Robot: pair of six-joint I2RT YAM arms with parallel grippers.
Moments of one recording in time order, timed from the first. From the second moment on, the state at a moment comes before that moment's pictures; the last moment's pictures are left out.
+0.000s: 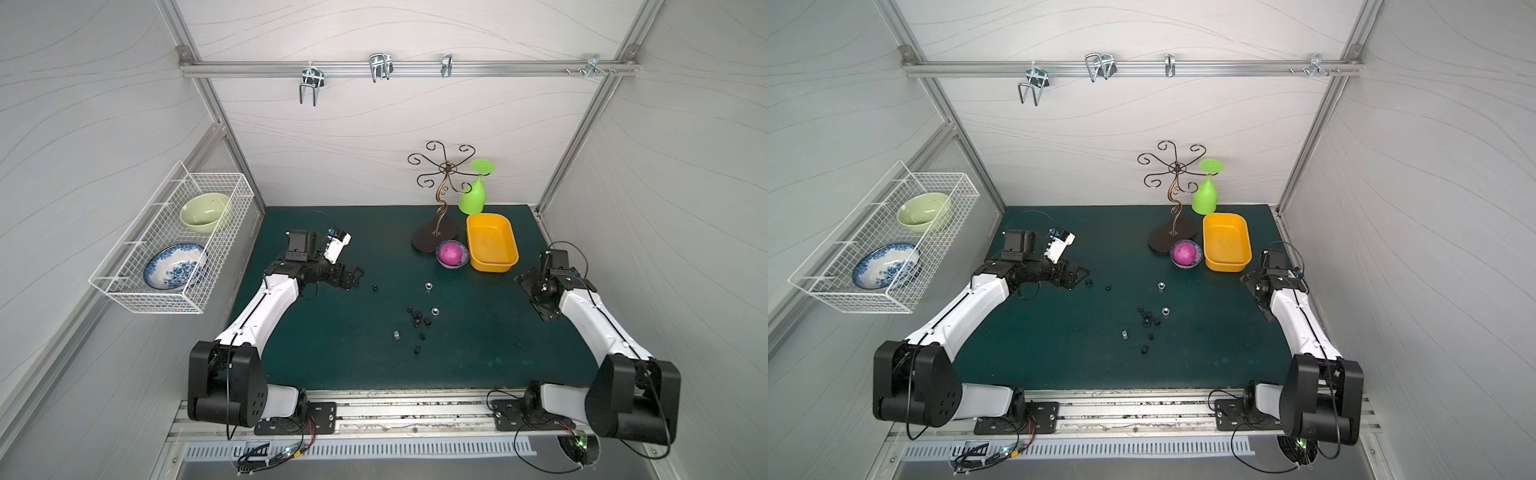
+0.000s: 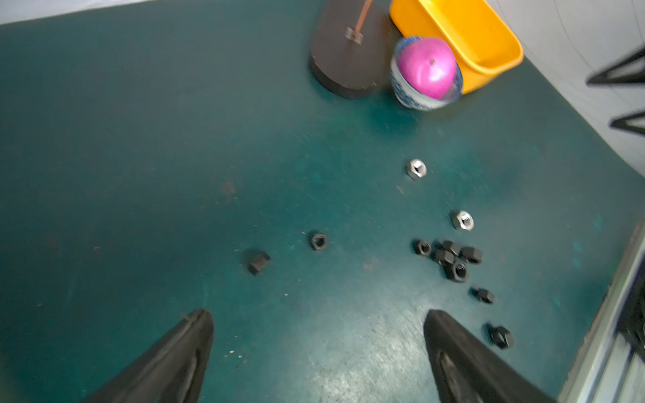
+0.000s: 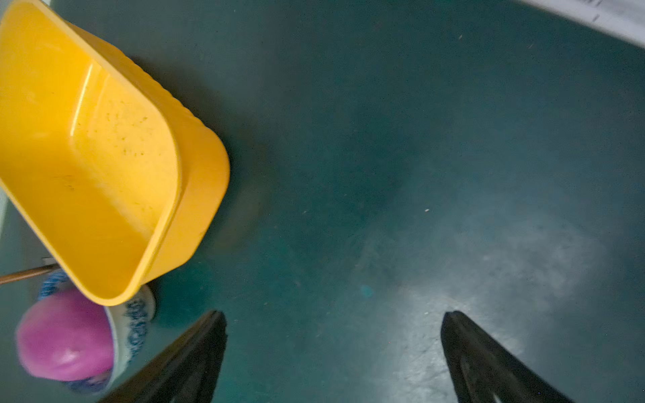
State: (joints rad) left arm -0.13 1.37 1.01 -0.53 0.51 0.24; right arm -0.04 1.29 0.86 -0.65 0.09 0.96
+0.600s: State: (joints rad) left arm -0.24 1.41 0.98 -0.66 0.47 0.35; right arm 0.09 1.81 1.22 -0.66 0.03 1.21
